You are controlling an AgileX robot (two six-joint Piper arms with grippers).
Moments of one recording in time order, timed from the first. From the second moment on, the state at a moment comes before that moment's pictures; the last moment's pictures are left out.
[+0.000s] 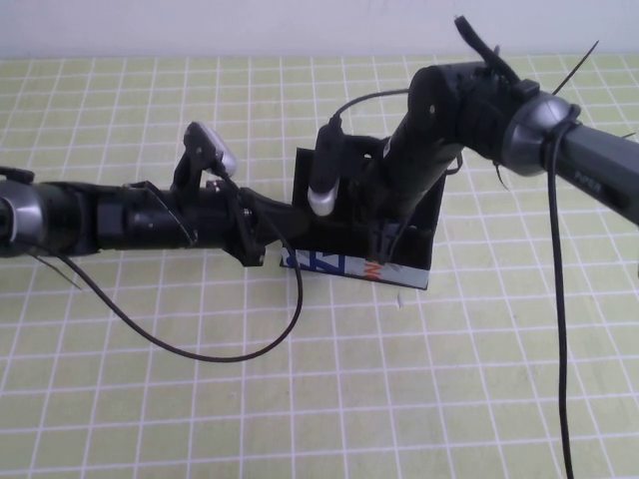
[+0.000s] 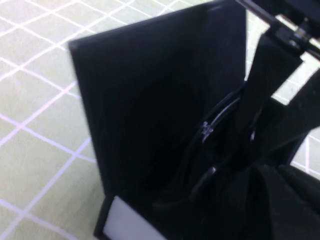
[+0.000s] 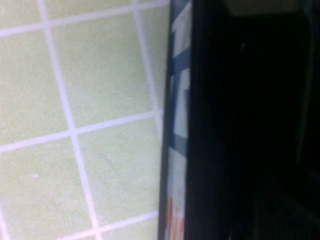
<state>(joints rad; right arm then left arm) 0.51 2.24 -1.94 0.23 0.97 -1.02 -0.17 2.11 -1.25 -1.66 1.04 2.06</state>
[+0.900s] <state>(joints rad) 0.31 1.42 -0.98 0.38 0.68 -0.17 -0.17 1.80 -1.25 -1.47 1.03 1.73</state>
